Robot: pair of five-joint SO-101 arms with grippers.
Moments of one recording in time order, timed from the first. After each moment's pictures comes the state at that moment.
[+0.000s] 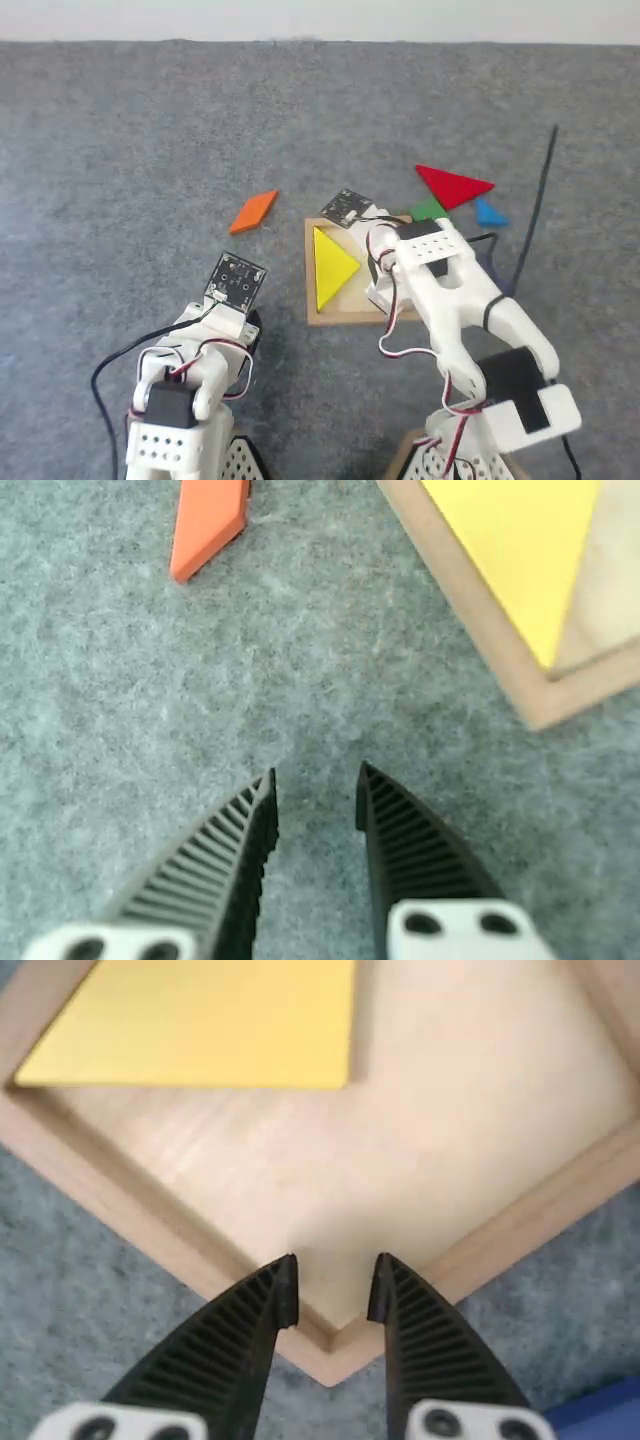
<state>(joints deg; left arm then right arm) 1.1 -102.9 97.1 72.3 -11.0 -21.5 -0.8 38.4 58.1 30.3</state>
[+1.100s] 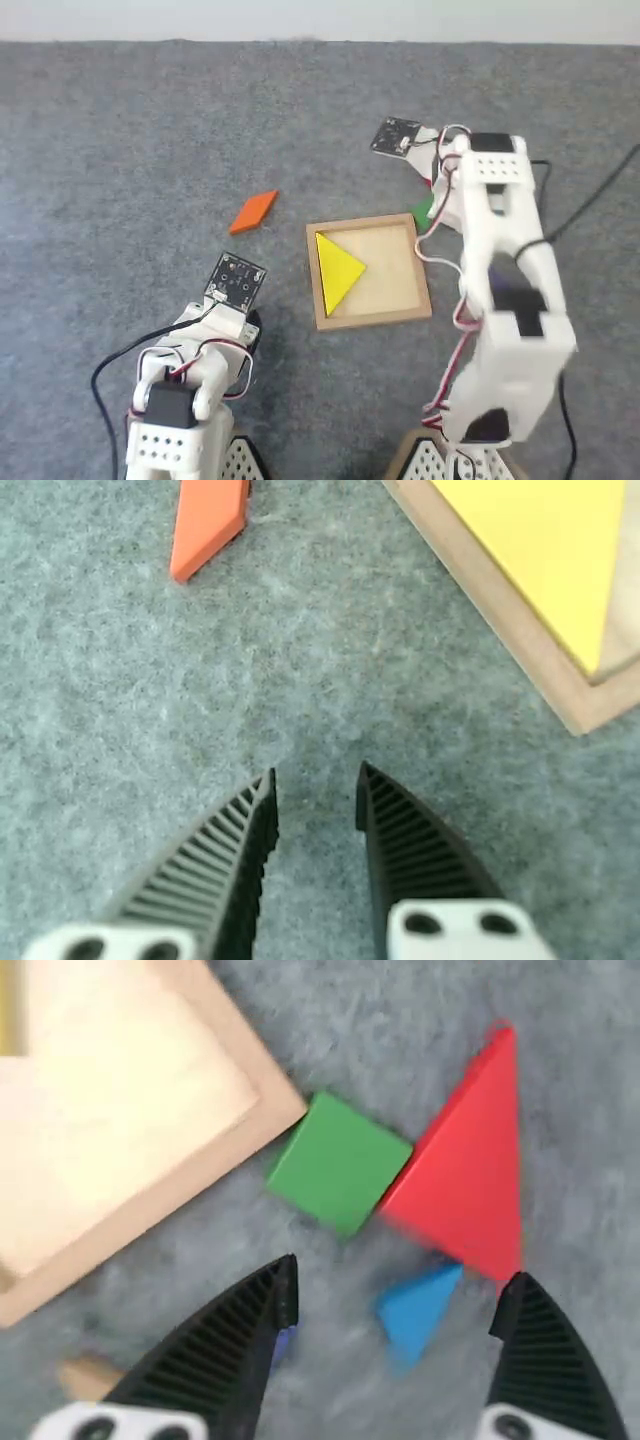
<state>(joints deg) 1.1 -102.9 97.1 72.3 -11.0 -4.0 20.7 -5.5 71.4 62.6</state>
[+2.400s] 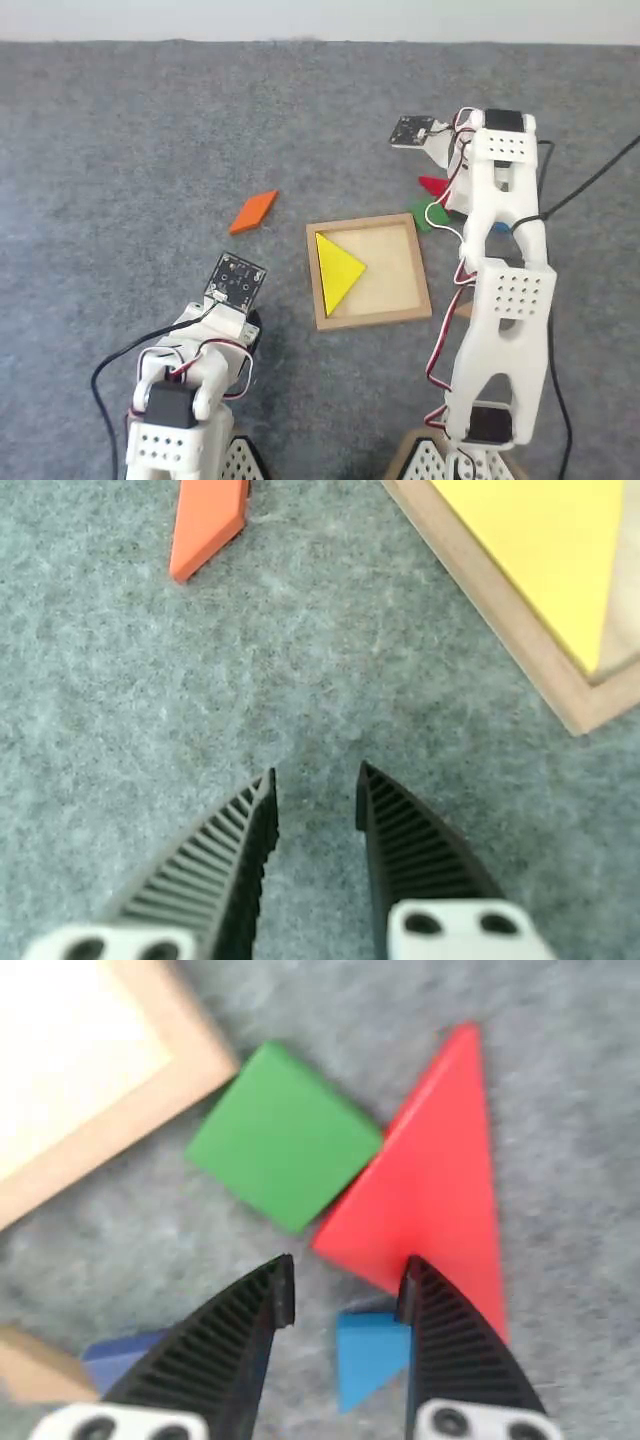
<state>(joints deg) 1.1 -102.9 97.1 72.3 -11.0 0.7 52.1 -45.5 92.3 69.8</state>
